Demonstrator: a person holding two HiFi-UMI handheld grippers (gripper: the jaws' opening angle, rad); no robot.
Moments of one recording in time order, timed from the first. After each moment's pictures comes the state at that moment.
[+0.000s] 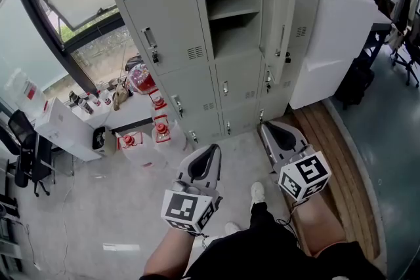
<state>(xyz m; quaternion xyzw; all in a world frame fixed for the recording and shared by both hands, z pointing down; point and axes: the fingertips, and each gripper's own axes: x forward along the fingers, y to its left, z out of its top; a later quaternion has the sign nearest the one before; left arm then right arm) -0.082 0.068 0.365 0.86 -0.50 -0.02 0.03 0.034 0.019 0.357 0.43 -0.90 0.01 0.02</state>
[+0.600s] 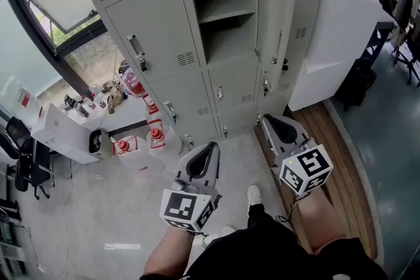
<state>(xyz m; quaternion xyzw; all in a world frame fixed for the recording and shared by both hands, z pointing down) -0.057 0.000 0.365 0.86 -0.51 -0.01 0.03 0.064 -0.059 0.356 0.43 -0.90 0.02 0.02</state>
